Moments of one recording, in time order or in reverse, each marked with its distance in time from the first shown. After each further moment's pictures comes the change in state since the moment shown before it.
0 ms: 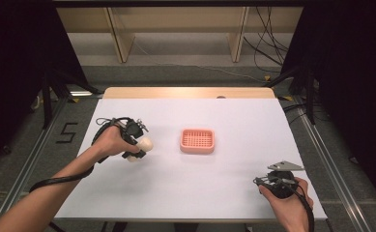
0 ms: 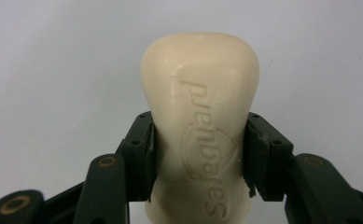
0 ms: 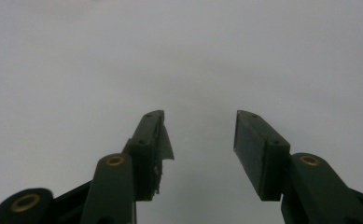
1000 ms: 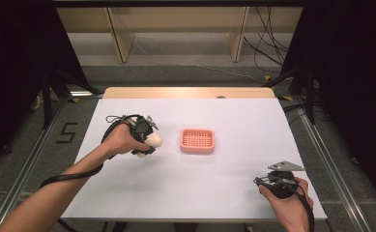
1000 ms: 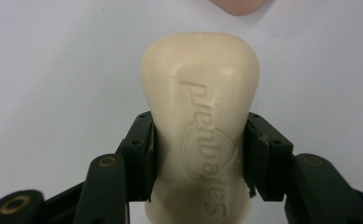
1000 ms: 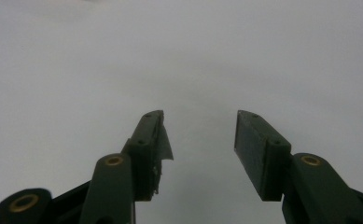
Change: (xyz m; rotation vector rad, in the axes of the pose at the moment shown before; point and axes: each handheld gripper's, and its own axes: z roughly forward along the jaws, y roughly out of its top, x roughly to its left) left arm -0.014 0.025 0.001 -0.059 0.035 0.064; right arm 0.000 -0.001 0.001 -0.011 -0.001 0.003
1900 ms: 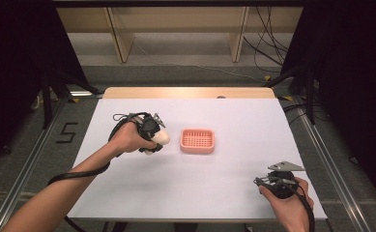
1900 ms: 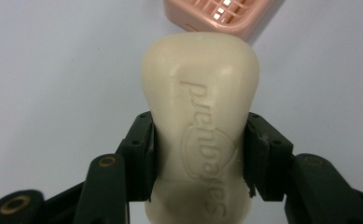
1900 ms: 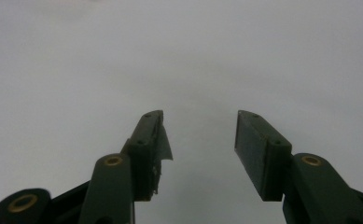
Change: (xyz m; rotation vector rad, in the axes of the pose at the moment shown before) left arm -0.008 0.020 -0.001 -0.040 0.004 0.029; right arm -0.001 -0.001 0.000 0.003 -0.001 -0.009
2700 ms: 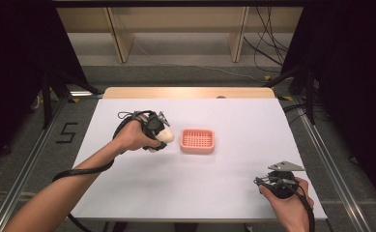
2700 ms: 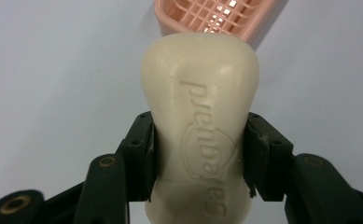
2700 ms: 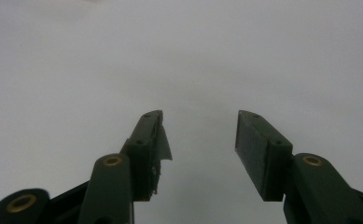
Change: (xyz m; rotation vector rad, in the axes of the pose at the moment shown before) left arm -0.001 0.013 0.002 -0.017 0.005 0.059; right arm 0.000 0.000 0.000 -0.004 -0.002 -0.001
